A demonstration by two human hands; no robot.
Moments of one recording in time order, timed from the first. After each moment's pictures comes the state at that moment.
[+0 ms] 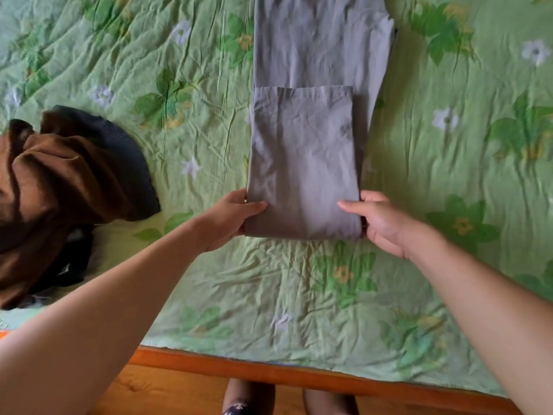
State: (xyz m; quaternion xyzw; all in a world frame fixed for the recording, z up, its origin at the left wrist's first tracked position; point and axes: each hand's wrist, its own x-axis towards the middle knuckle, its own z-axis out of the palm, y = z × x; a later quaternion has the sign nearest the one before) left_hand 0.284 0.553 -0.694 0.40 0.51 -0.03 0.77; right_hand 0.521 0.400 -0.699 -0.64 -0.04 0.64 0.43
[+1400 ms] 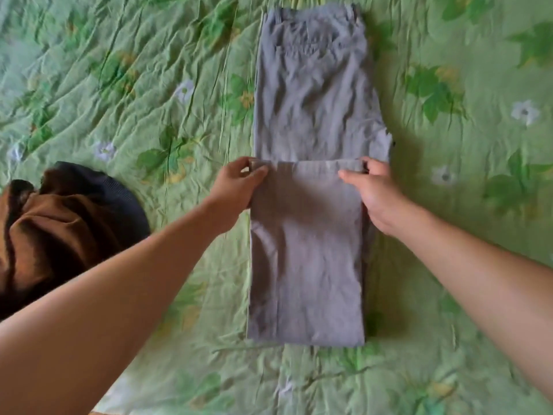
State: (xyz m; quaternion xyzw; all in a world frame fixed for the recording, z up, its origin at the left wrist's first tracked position) left_hand 0.370 0.657 -0.668 0.49 0.55 0.12 0.67; right_hand 0.571 0.532 -0.676 -0.75 -0.12 0.46 0.46
